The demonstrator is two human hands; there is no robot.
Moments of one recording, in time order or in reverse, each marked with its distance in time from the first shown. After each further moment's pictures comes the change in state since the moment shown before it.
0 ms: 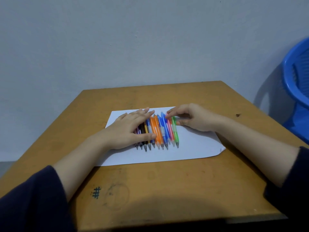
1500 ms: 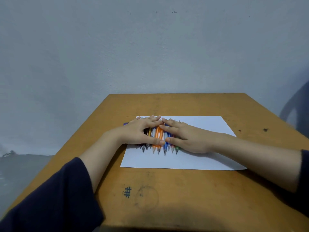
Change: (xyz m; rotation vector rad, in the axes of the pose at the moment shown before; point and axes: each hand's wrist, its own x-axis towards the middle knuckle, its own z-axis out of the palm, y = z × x) left_hand -0.005 -0.047 -0.014 -0.122 -0.043 -0.005; right_hand 0.031 -0.058 0.048 -0.269 -0.186 -0.163
